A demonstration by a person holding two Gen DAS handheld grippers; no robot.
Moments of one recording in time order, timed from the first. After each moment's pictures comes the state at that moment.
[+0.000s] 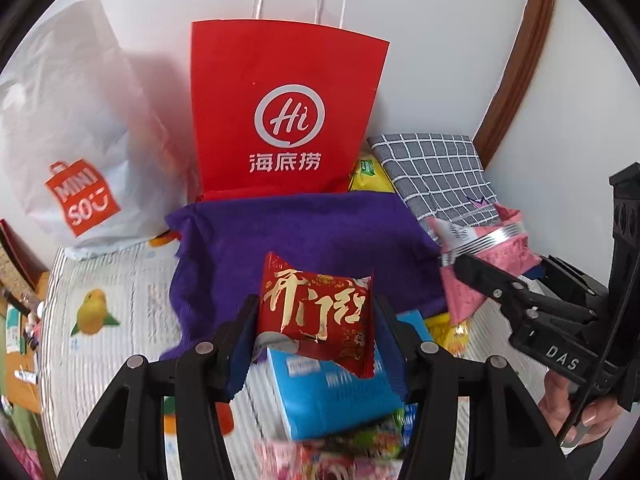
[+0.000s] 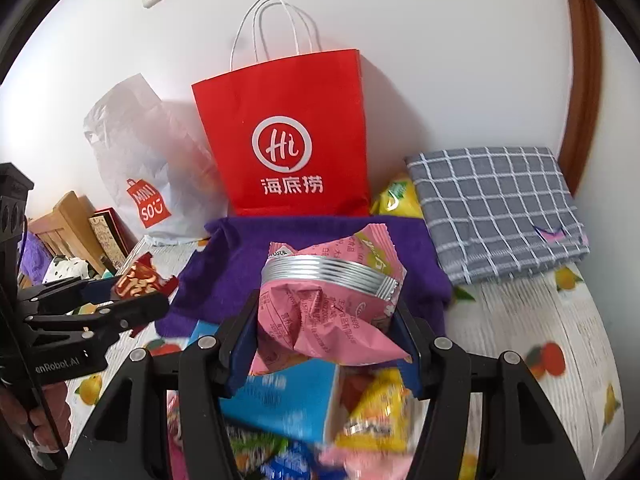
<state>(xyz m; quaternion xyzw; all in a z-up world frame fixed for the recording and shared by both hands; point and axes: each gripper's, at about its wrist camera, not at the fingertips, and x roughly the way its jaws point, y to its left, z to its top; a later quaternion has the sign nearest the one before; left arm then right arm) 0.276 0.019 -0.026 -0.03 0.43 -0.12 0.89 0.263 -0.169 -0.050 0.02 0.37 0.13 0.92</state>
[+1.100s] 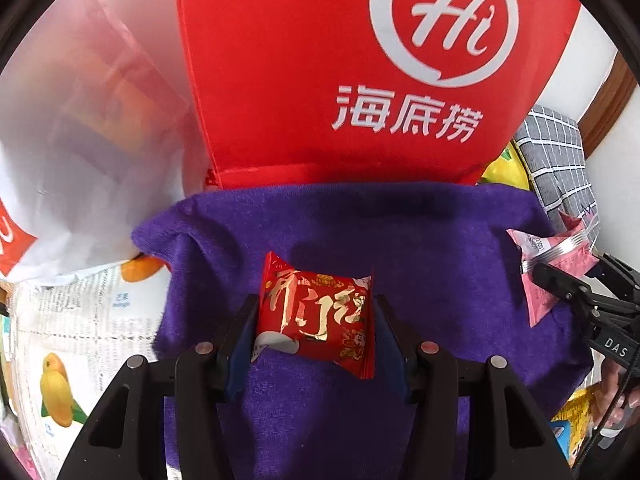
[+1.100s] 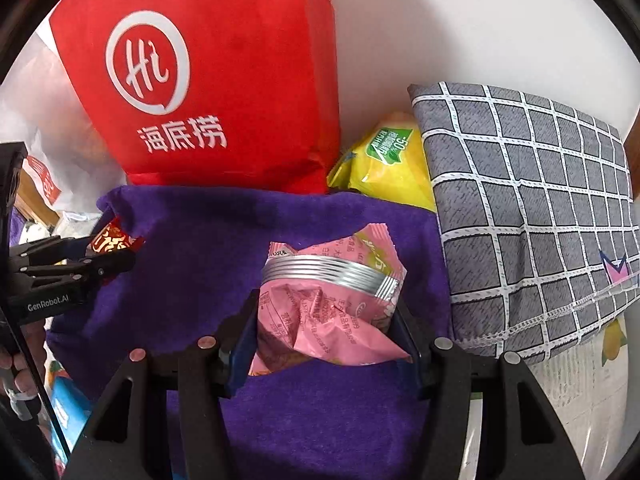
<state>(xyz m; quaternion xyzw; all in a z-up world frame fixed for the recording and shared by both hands) 0.431 0.045 -0.142 -0.03 0.52 -0.06 0.85 0.431 -0.191 -0.152 -0.02 0.48 0.12 0.87</state>
